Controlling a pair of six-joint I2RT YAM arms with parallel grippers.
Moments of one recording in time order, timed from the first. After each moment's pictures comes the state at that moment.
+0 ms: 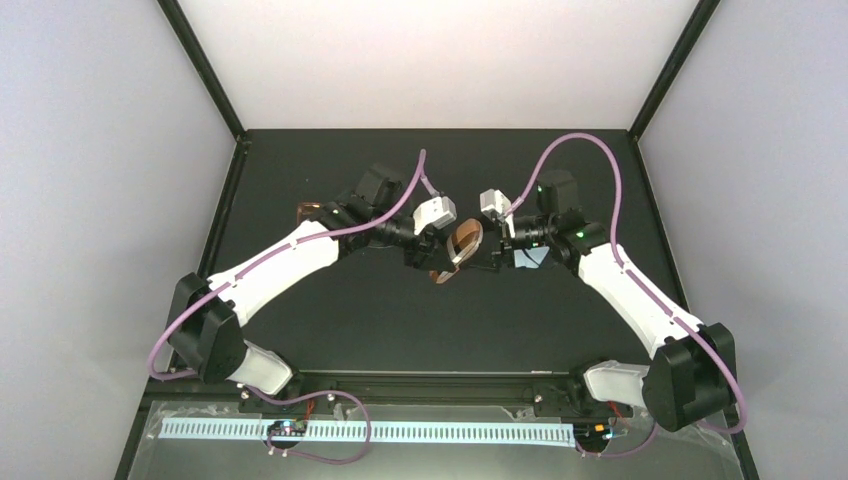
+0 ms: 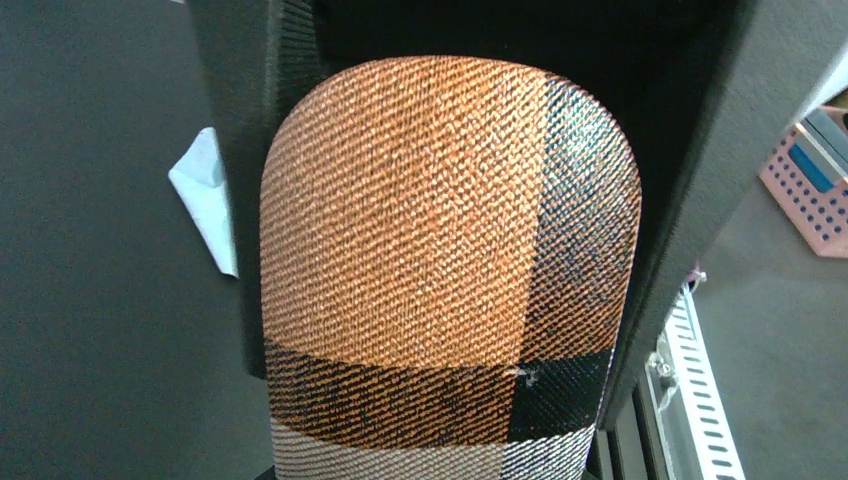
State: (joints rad) left arm -0.67 1.47 1.18 -0.40 0.81 0.27; right arm 0.38 1.25 0.93 -0.29 -1.13 -0.44
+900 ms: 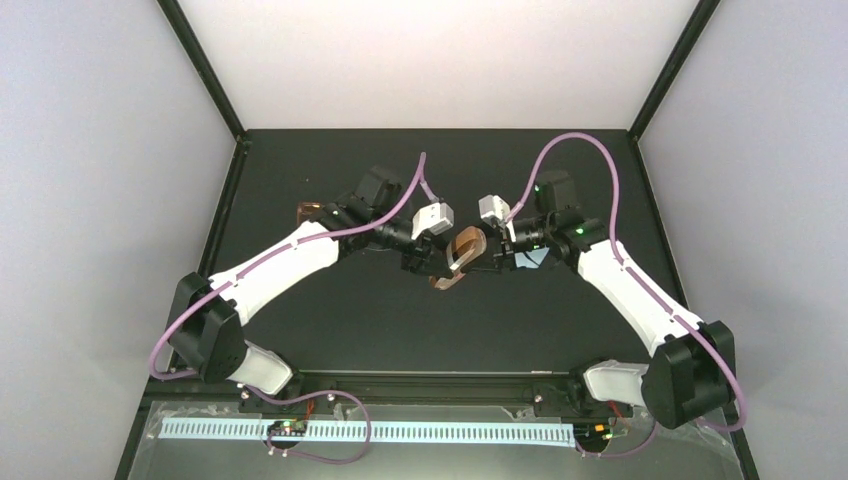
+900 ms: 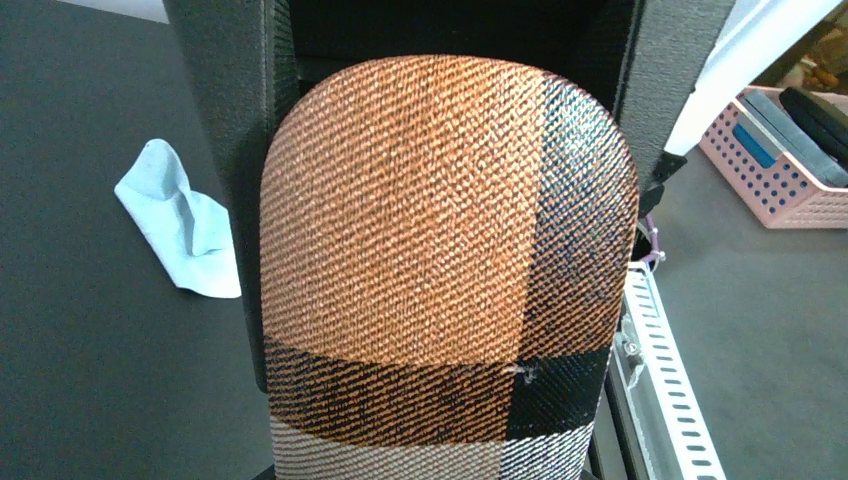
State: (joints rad) left arm -0.67 1.47 1.17 -0.40 0.89 0.32; right arm 0.38 1.26 0.95 -0.37 -1.16 -0.54
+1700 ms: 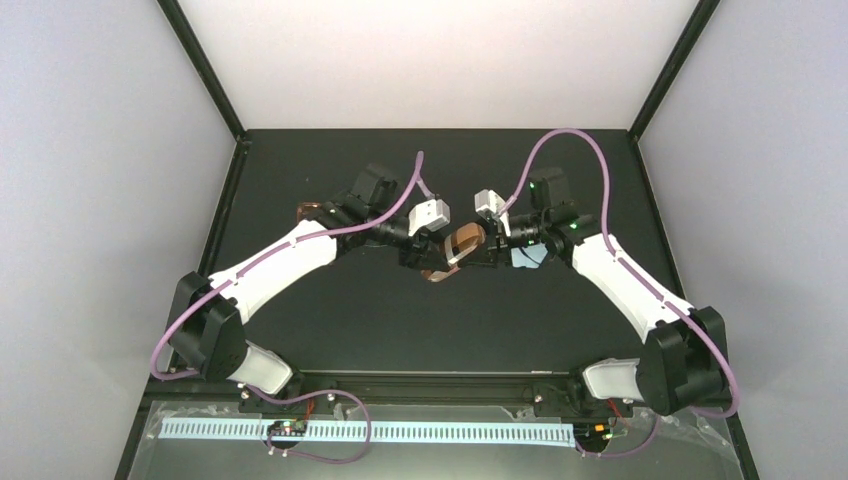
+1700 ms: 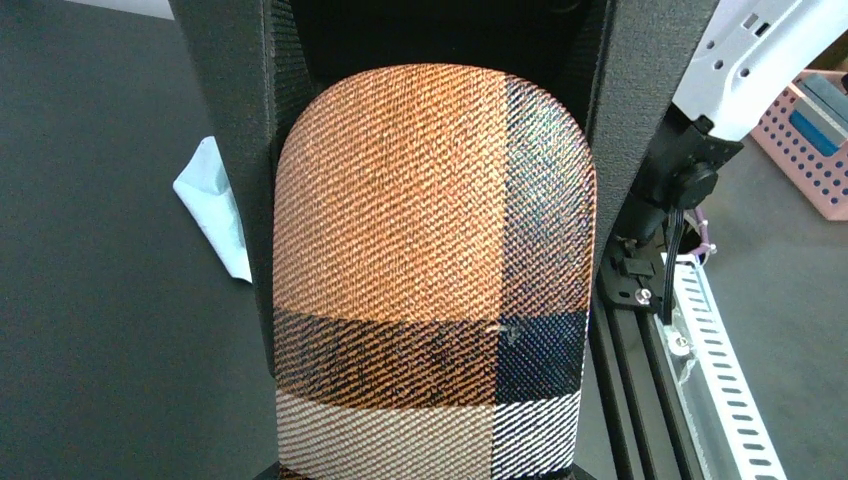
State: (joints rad) left arm -0.64 1.47 1.16 -0.39 0.86 0.37; right arm 0.37 1.32 0.97 -0.35 -1.12 -0.50
